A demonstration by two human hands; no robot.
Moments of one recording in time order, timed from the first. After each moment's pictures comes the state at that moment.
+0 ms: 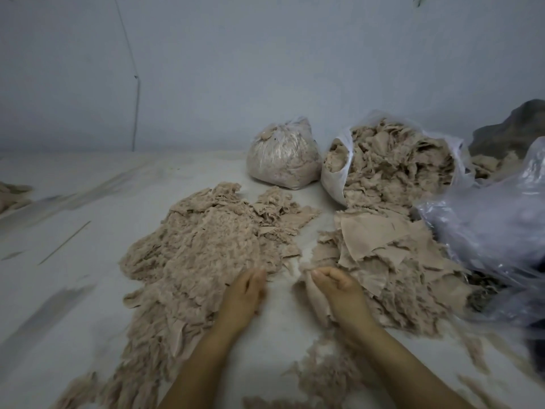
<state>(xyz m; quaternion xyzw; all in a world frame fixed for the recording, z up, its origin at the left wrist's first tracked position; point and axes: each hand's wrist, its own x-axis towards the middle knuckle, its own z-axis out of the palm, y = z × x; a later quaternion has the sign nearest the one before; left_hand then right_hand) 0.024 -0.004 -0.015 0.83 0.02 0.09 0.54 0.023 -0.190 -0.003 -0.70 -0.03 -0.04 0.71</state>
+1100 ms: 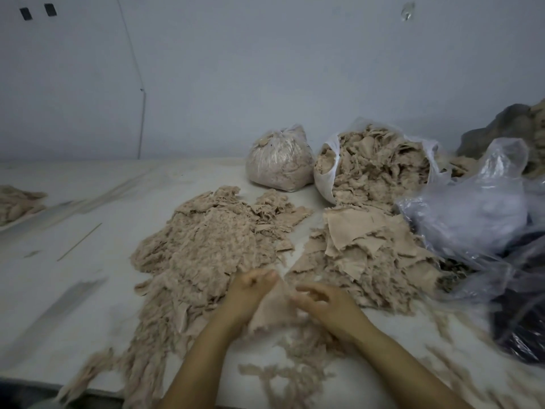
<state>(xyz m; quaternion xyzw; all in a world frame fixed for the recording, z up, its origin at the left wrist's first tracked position) -0.034 -0.036 0.027 0.77 -0.01 0.02 0.64 -0.031 -0.219 0.009 -0.84 -0.12 0.09 0.52</state>
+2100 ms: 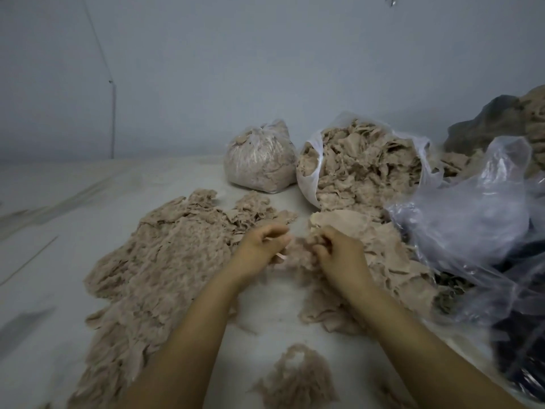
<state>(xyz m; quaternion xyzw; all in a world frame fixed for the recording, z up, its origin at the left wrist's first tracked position) 0.087 -0.080 0.067 0.78 -0.11 -0.01 0.62 0.068 -0.249 0.060 -0.88 -0.08 -0.20 0.42</state>
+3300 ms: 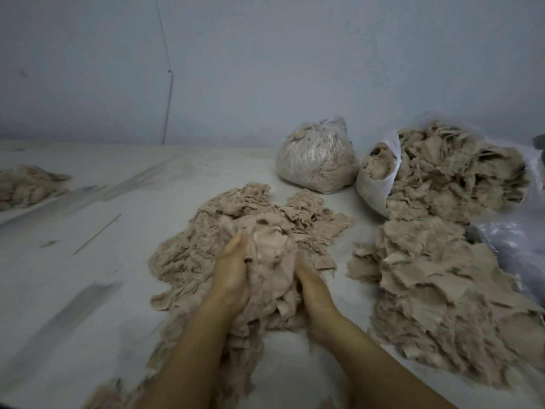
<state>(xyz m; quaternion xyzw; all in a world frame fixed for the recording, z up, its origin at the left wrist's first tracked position) 0.053 0.037 0.052 0.55 0.09 0.12 0.82 0.070 -0.090 0.003 -0.61 -0.04 0.17 0.77</state>
